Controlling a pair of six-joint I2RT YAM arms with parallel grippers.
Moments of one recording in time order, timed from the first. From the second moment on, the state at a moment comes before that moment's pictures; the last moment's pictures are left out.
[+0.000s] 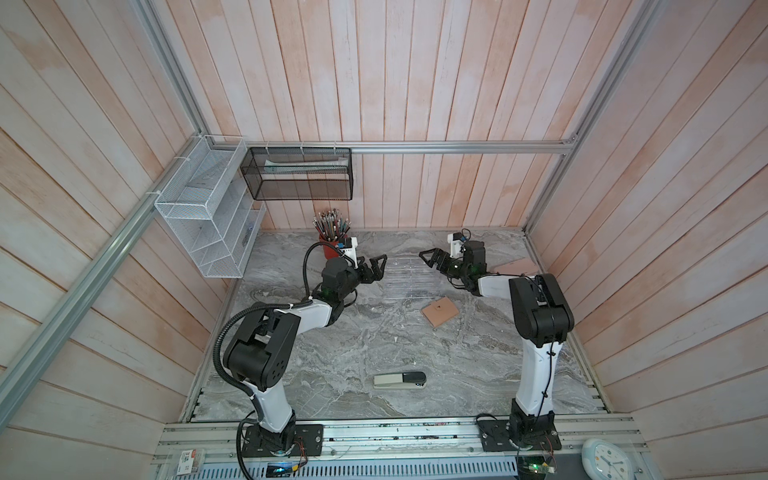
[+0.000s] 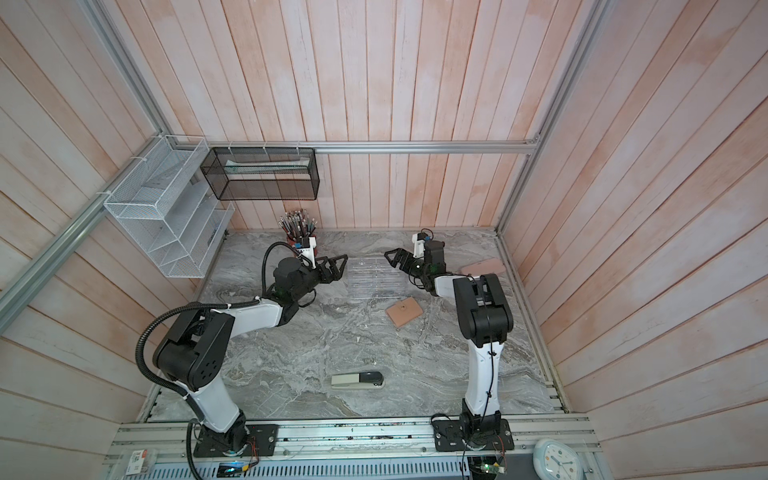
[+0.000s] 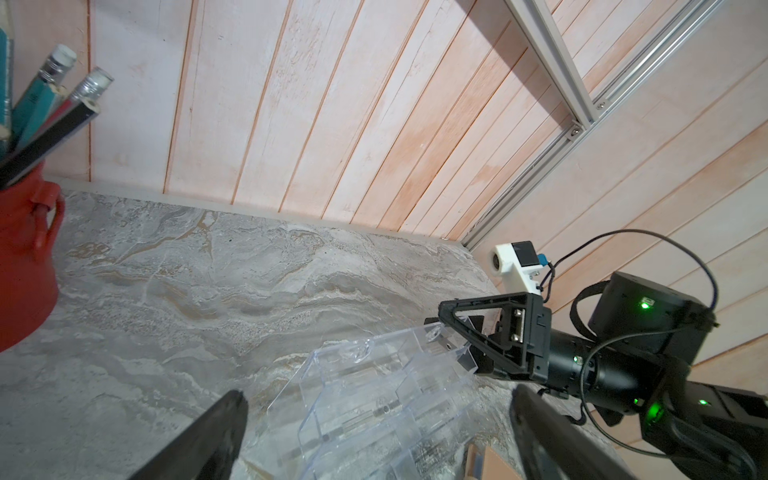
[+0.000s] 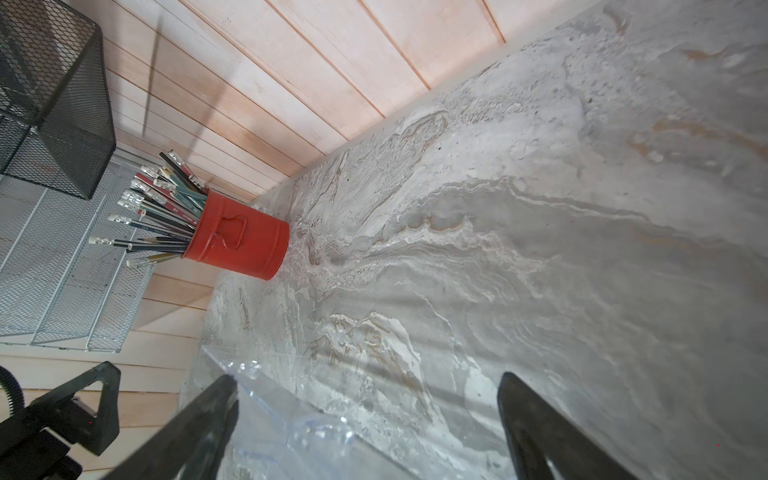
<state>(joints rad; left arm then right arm) -0.39 1.77 0.91 0.72 0.22 -0.51 0.23 2.10 1.22 0.45 -0.55 0.69</state>
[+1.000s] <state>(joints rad) -0.44 1.46 0.81 0.54 0.26 -0.53 0.26 1.53 1.00 0.04 -0.23 0.50</state>
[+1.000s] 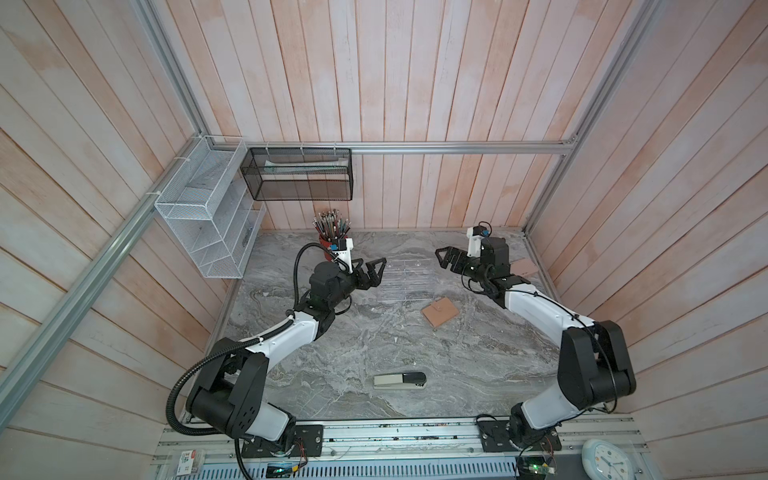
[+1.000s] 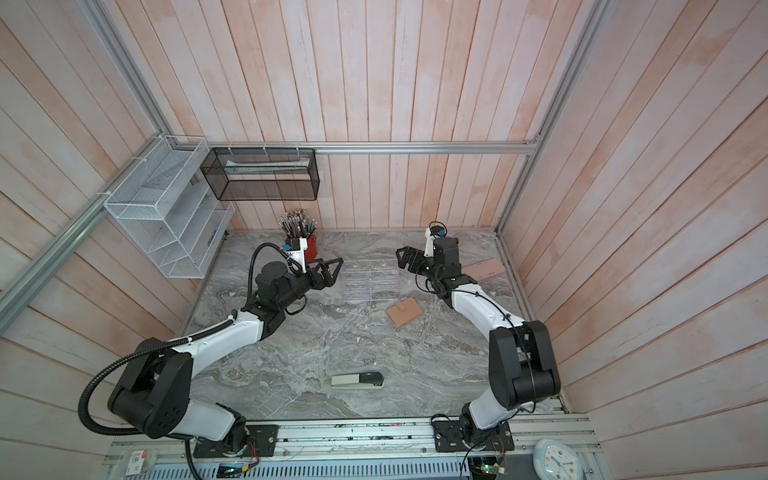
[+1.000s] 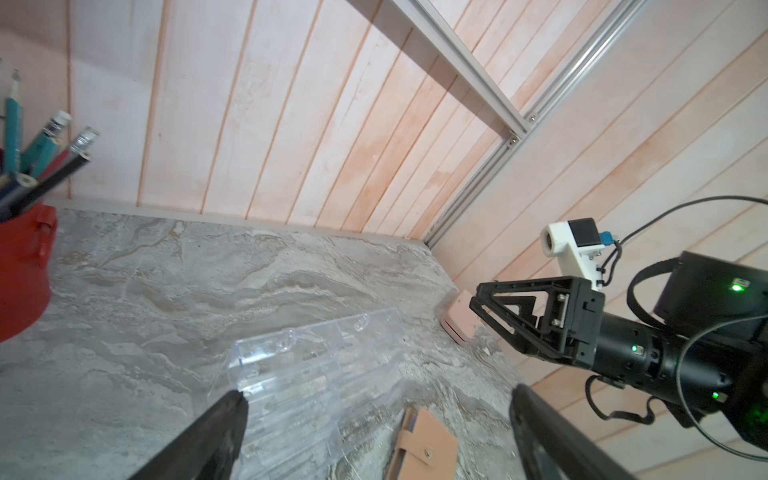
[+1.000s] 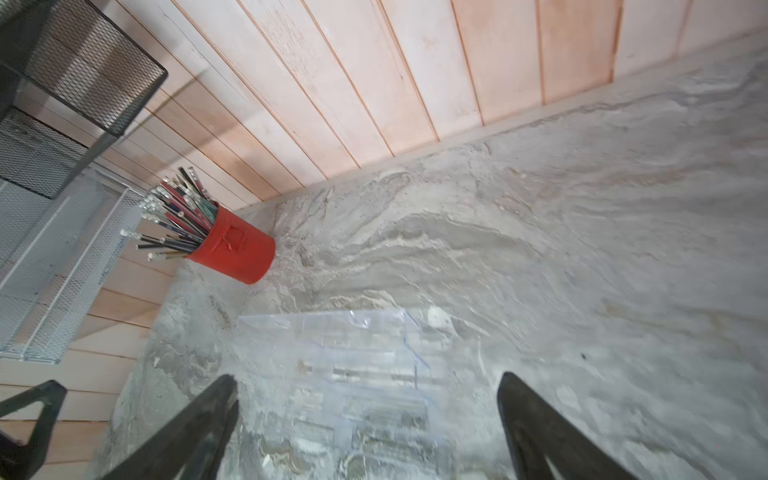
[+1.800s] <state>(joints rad) -0.60 1.33 0.65 0.40 0.33 -0.66 0.26 1.61 0.84 -0.24 -0.27 0.38</state>
